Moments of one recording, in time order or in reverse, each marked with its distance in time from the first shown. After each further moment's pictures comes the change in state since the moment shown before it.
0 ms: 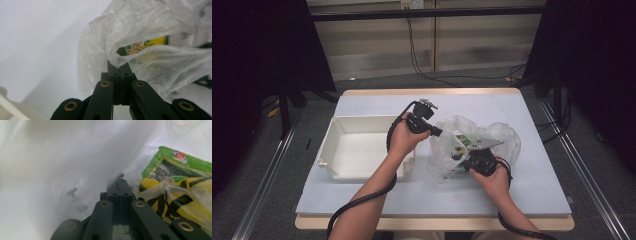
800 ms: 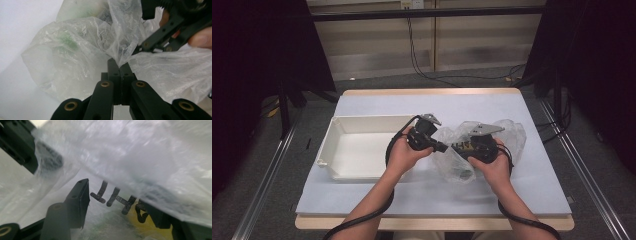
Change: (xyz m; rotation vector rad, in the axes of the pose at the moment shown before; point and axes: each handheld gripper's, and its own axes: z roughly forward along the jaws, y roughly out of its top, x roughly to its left) left arm -0.046 -0.025 -0.010 -0.020 -0.102 0.063; right arm -0.018 0.035 0.001 -0.044 -0.096 -0.042
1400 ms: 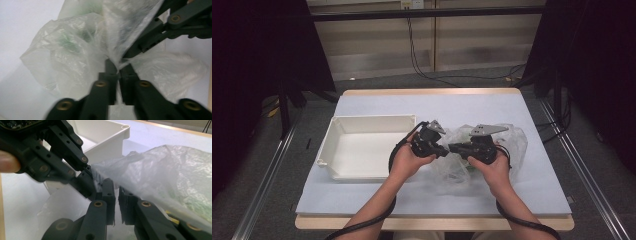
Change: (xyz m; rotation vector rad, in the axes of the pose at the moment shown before) left arm -0.009 -0.011 0.015 0.022 0.058 0.079; right arm 0.011 0.008 -0.013 -0.074 0.186 0.081
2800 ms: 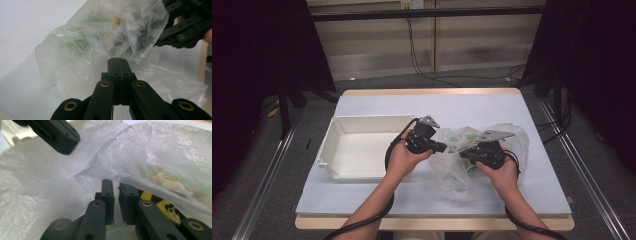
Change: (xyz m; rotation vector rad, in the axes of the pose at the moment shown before) left arm 0.005 -0.001 -0.017 -0.095 -0.033 -0.082; right arm -0.015 -0.024 -0.012 0.077 -0.088 -0.024
